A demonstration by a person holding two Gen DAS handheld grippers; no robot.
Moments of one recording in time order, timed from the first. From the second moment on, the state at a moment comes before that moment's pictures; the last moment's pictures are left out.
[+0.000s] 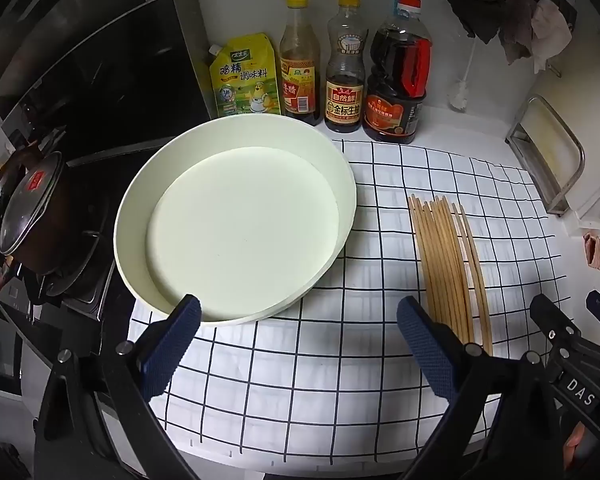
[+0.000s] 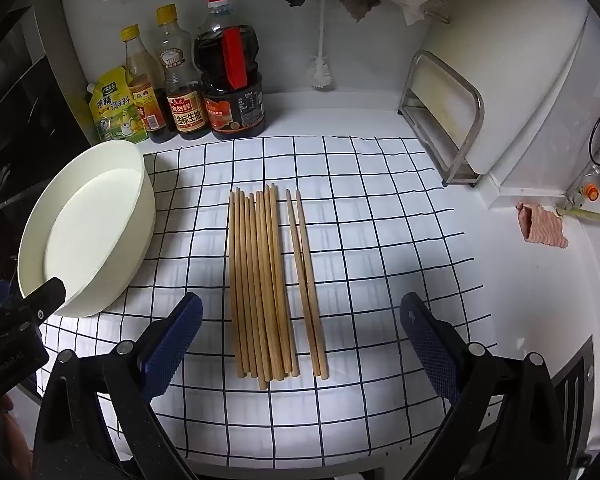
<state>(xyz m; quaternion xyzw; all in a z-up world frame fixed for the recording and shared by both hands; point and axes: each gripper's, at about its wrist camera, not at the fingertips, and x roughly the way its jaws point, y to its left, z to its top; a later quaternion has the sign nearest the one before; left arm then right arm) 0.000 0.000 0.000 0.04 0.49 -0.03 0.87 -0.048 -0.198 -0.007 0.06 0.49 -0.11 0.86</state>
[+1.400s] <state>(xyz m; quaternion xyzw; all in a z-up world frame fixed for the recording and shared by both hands) 0.001 0.001 0.003 0.05 0.49 -0.02 0.87 -0.053 -0.202 -0.006 0.07 0.48 -0.11 0.86</state>
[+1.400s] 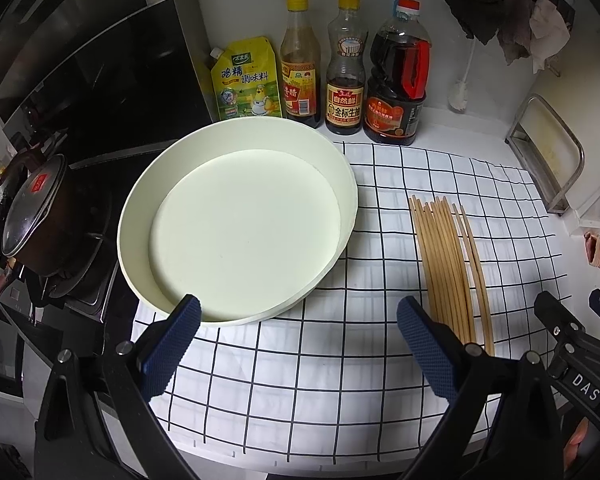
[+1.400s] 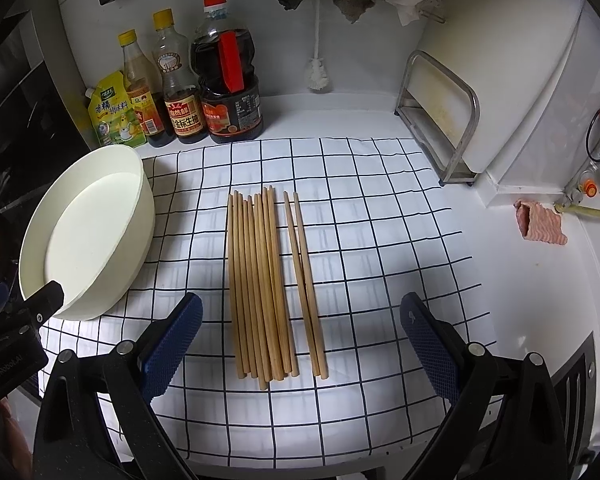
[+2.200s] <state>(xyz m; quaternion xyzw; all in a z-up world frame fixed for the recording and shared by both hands) 0.001 0.004 0.005 0.05 0.49 -0.02 0.87 -0.055 -0.201 -0.004 0.07 0.48 -0.11 0.87</state>
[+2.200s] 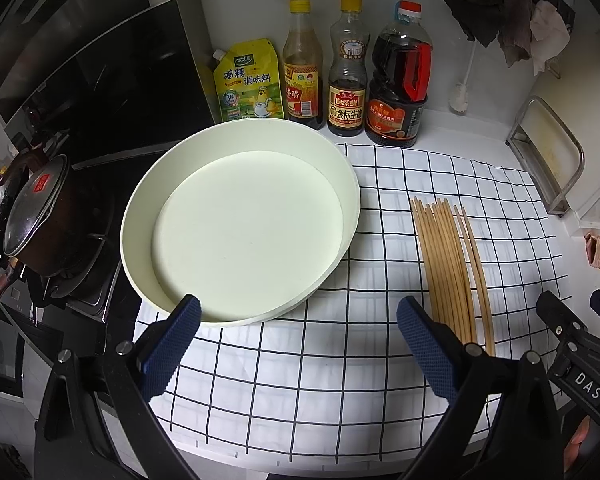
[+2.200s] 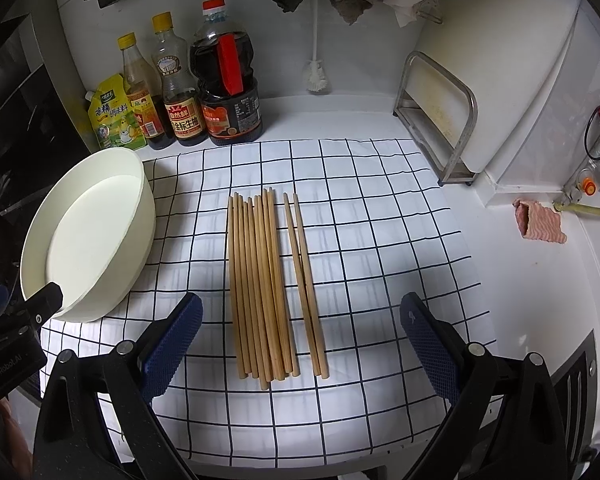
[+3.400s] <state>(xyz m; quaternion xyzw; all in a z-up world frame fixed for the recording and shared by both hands) 0.002 -0.007 -0.010 0.05 0.50 -0.04 0.86 -0.057 -0.208 -0.016 0.08 0.49 -0.09 0.86</state>
